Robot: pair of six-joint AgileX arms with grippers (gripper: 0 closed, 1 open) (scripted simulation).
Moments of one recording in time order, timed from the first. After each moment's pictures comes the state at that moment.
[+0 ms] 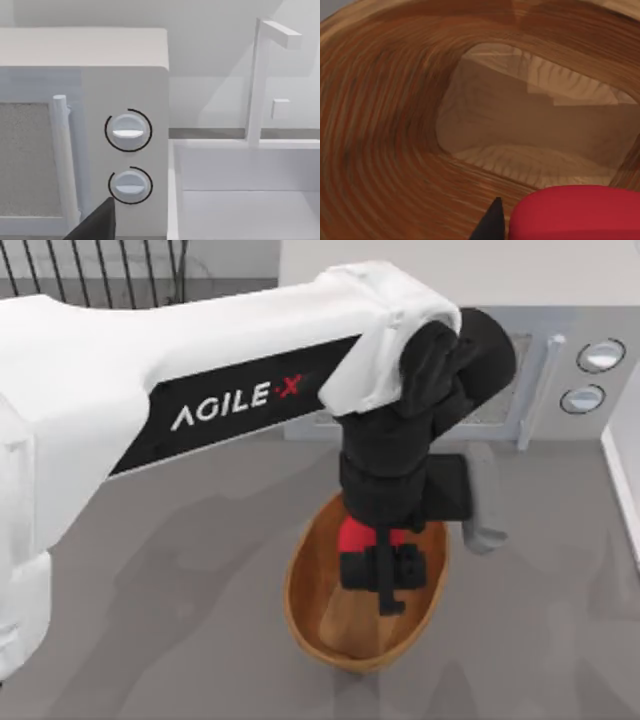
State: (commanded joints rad) left arm -0.88 2.09 1.75 -1.21 0.02 0.73; right arm 0.00 0.00 0.00 0.00 0.00 0.00
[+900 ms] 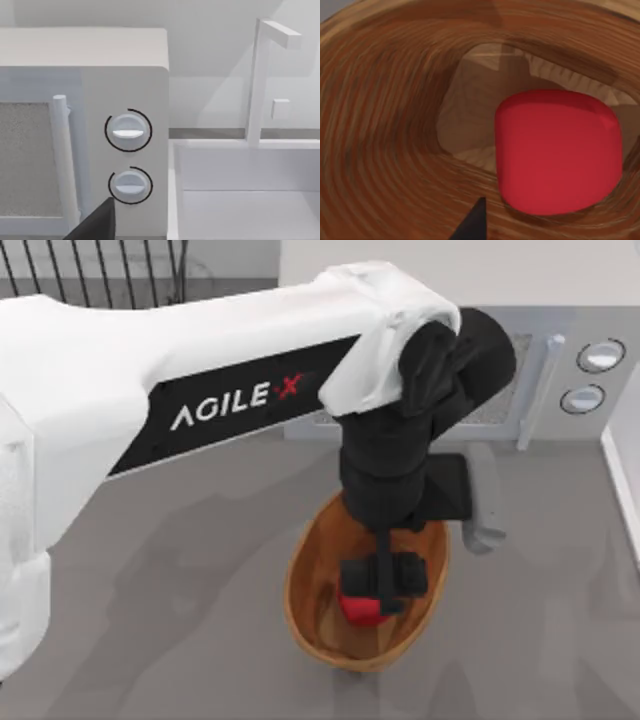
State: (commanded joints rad) left arm -0.88 2.09 1.75 -1.21 0.02 0.73; right arm 0.00 0.00 0.00 0.00 0.00 0.00
